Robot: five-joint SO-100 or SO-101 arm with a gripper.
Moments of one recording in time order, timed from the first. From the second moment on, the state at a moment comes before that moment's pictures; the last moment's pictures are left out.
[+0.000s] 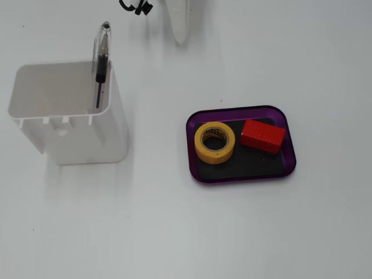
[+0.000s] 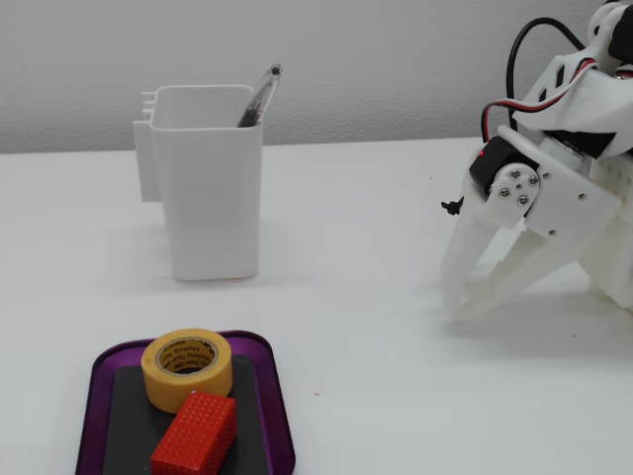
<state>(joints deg) 7.6 192.2 173.7 72.2 -0.7</state>
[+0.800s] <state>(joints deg) 8.3 180.4 148.5 67.9 -12.3</state>
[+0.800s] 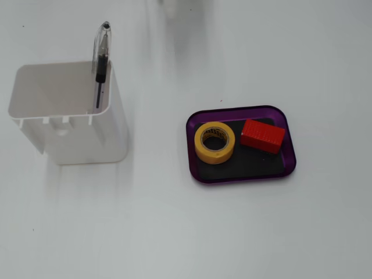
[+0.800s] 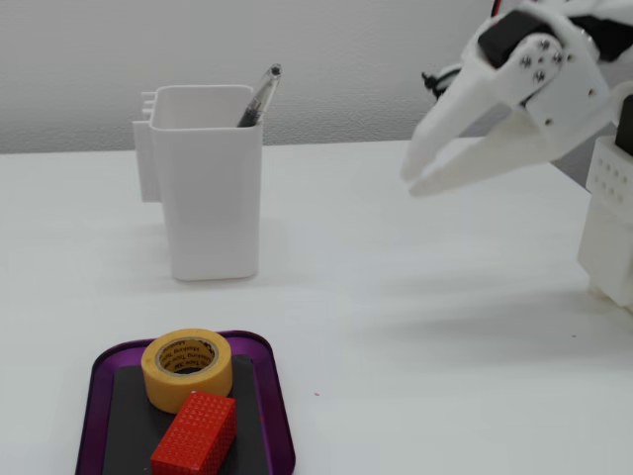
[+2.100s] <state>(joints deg) -2.0 73.7 69.3 76.6 -12.8</state>
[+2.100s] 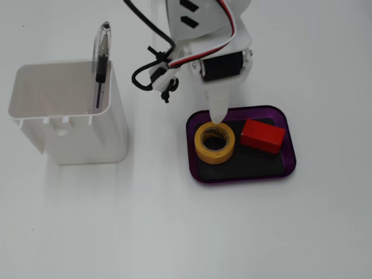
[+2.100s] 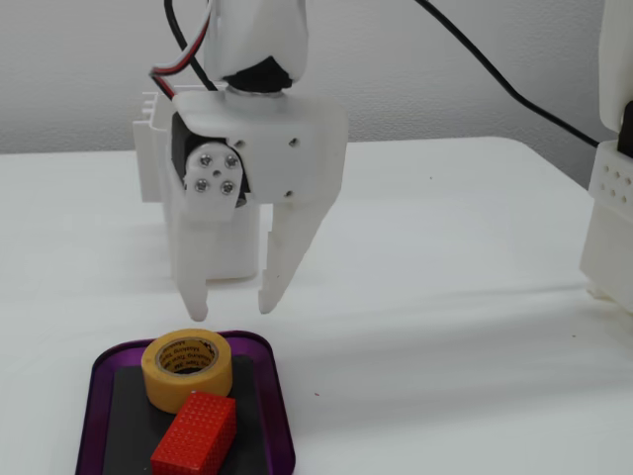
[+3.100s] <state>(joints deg) -1.9 64.2 67.9 71.4 -12.8</state>
